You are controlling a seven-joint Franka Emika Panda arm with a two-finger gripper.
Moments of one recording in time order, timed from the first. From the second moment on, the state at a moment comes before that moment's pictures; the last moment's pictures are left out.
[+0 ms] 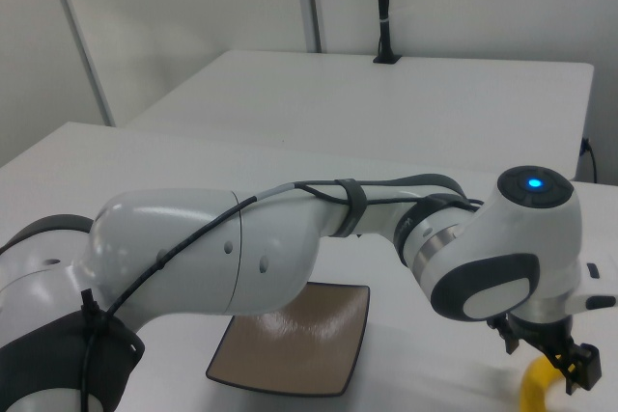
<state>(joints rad) -0.75 0.75 0.04 -1.26 0.04 2.18 -0.40</state>
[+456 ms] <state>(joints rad) -0.73 0.75 0.05 -1.27 0.04 2.18 -0.42</state>
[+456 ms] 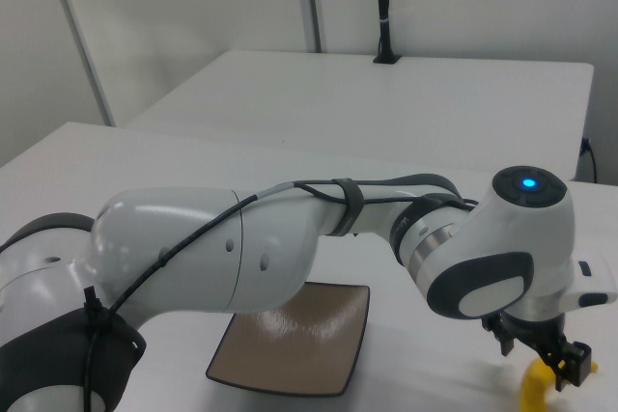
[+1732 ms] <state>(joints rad) -0.72 0.63 0.05 -1.32 0.01 2.08 -0.59</state>
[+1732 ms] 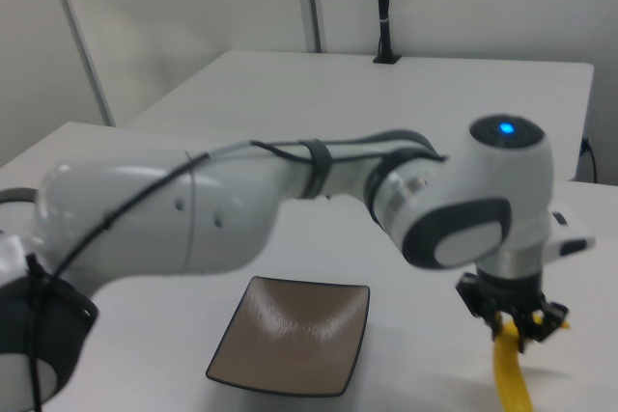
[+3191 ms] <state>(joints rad) -0.26 0.08 0.01 -1.99 -0.16 1.85 -0.06</state>
